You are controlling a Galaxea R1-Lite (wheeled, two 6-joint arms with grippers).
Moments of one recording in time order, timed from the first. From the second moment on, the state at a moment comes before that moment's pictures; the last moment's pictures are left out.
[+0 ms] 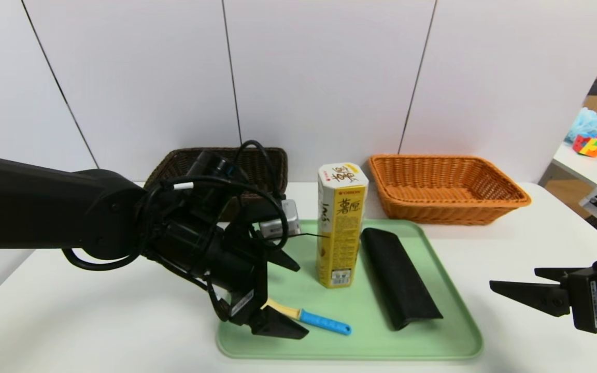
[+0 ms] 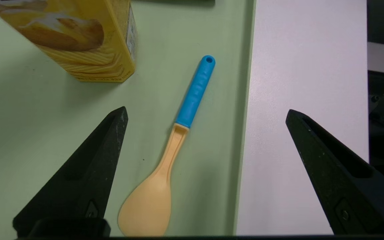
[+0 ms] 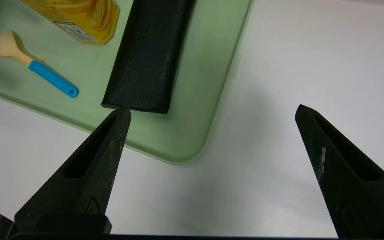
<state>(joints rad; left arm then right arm) -0.60 1.81 -1.16 0.23 -0.67 0.61 0.12 1.18 -0.64 0.12 0.28 0.01</state>
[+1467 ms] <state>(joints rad) -0.56 2.02 -1.24 0.24 -0.79 0.89 0.12 1.18 -0.57 0.03 0.28 0.01</state>
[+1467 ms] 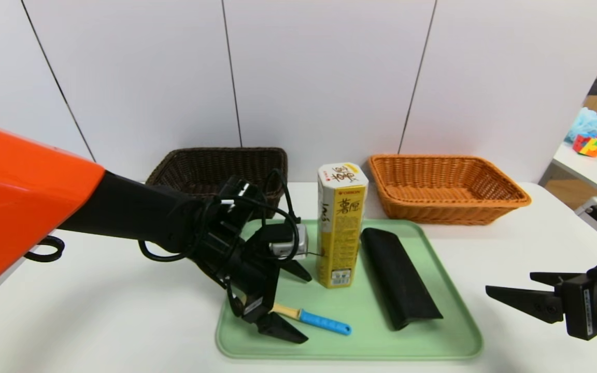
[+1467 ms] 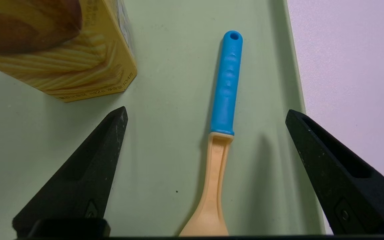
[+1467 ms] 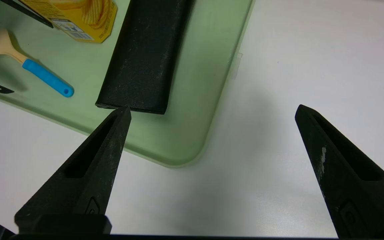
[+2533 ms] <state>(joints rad) -0.55 2.04 -1.19 0.12 -0.81 0.94 0.12 1.20 -0.56 0.03 0.28 0.01</state>
